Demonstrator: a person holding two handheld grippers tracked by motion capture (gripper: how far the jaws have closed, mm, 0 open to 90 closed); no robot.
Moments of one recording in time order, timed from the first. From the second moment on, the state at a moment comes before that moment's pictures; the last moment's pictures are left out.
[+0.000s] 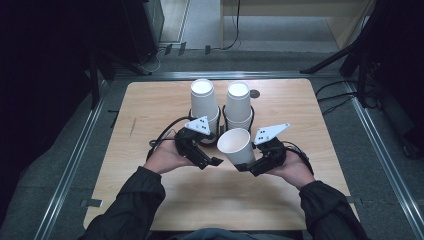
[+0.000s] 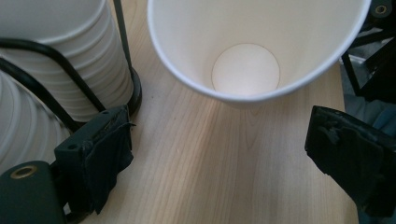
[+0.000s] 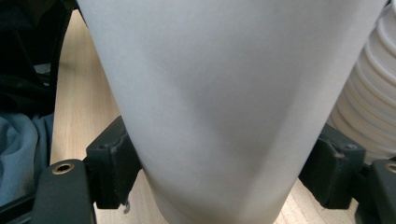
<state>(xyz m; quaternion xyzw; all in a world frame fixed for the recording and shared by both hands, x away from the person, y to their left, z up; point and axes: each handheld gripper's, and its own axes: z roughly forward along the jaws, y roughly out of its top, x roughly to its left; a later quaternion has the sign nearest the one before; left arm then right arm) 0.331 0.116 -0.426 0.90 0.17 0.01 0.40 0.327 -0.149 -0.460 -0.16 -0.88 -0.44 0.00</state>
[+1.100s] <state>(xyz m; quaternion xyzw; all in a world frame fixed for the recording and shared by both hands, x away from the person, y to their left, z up) 0.327 0.096 -0.435 0.83 0.20 -0.05 0.51 0.322 -0.130 -0.464 -0.15 -0.88 -0.45 0.01</state>
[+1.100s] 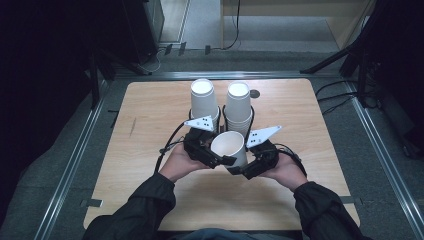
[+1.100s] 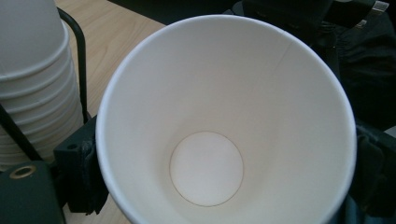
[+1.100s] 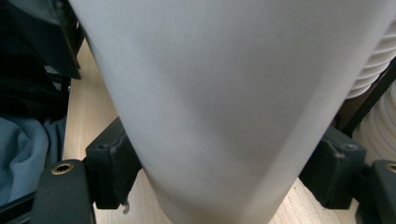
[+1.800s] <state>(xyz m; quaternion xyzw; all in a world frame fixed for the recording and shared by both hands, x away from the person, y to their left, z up) 0.328 0.106 -0.429 0.83 0.21 -0.03 0.51 0.321 -0.131 -0.463 -0.17 -0.88 -0.44 0.02</state>
